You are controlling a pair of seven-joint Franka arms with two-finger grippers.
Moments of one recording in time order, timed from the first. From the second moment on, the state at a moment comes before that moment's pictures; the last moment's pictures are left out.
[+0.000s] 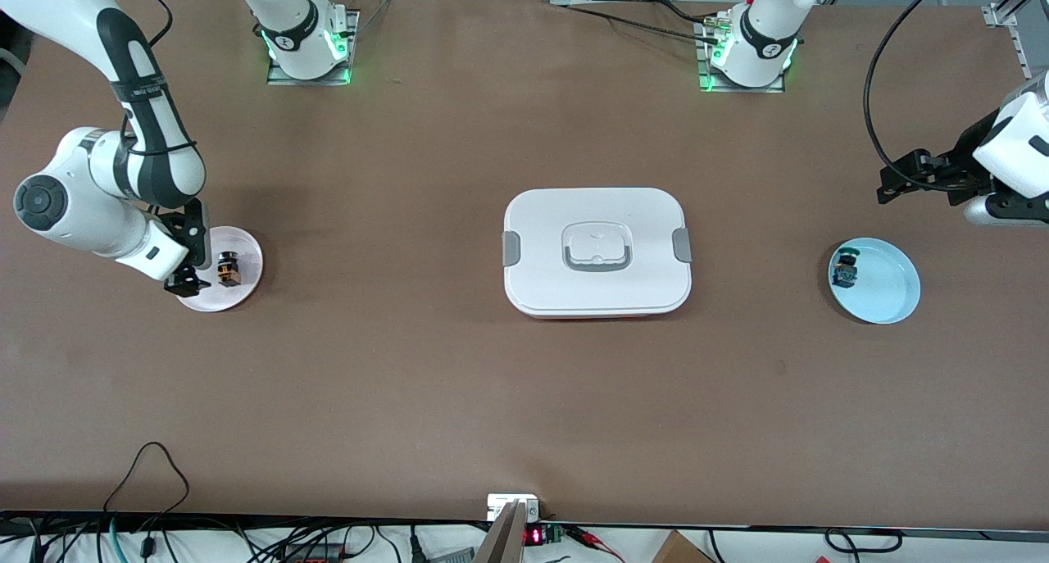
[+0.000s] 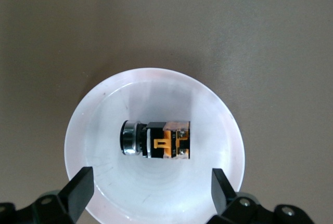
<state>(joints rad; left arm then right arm) 0.05 0.05 -0.06 -1.60 -0.01 1.60 0.00 -0.09 0.37 -0.07 -2.09 -0.03 2.39 -1.93</state>
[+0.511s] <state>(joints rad) 0.05 0.05 -0.06 -1.61 -0.01 1.58 0.00 -0.09 0.40 -0.07 -2.12 -0.02 2.45 -1.93</state>
